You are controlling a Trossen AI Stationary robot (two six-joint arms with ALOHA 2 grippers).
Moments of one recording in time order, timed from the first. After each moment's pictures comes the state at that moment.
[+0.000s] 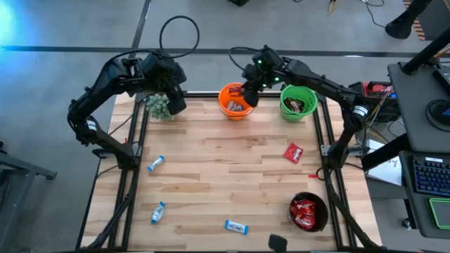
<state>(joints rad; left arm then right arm) 0.38 1.49 2.03 -1.41 -0.28 0.14 -0.61 1.75 1.75 -0.79 -0.29 -0.19</state>
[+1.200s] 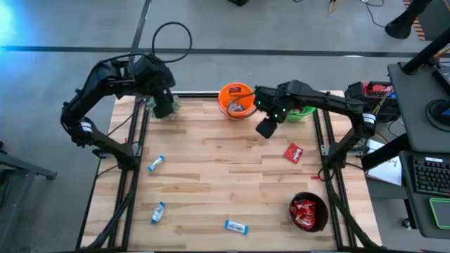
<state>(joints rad) 0.38 1.44 2.03 -1.57 -0.33 0.18 -0.32 1.65 1.67 -1.42 0.01 0.35</state>
